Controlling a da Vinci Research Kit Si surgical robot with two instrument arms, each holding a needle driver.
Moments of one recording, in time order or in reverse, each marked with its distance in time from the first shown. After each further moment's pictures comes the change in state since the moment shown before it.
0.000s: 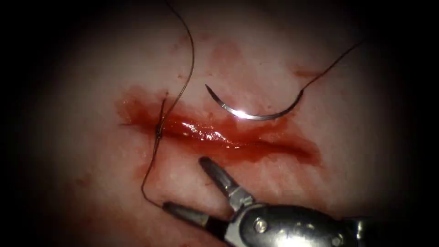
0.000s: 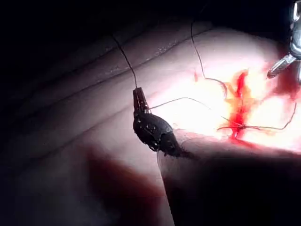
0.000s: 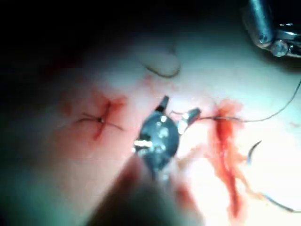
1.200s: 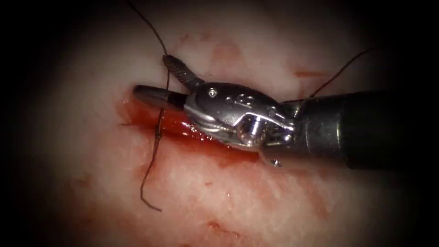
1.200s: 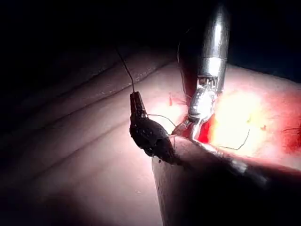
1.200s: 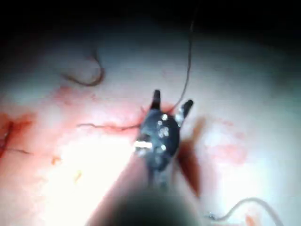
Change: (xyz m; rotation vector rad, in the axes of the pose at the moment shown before) right arm -0.002 0.009 0.014 0.074 0.009 0.142; left arm 0.008 0.009 -0.001 -0.090 -0.011 0.033
